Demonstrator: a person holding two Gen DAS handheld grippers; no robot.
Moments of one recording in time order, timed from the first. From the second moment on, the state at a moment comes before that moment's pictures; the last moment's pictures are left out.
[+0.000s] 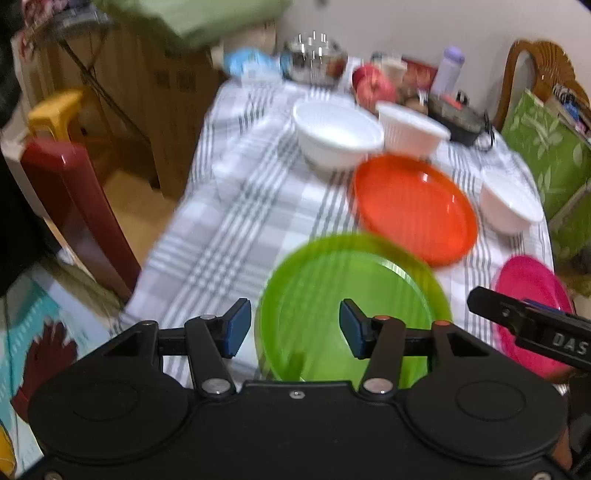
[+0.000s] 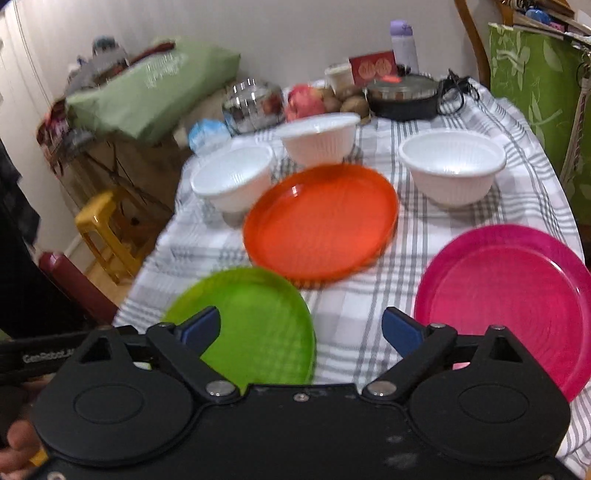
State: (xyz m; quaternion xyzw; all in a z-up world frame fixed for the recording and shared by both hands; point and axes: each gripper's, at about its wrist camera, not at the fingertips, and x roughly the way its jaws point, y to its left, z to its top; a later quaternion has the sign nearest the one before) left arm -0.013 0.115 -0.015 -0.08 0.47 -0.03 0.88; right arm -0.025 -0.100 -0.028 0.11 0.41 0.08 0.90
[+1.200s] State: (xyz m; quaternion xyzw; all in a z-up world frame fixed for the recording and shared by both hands) left arm 0.014 0.121 -0.062 -0.04 0.52 -0.05 0.85; right arm 0.013 -0.084 -0.068 0.11 0.51 0.07 0.85
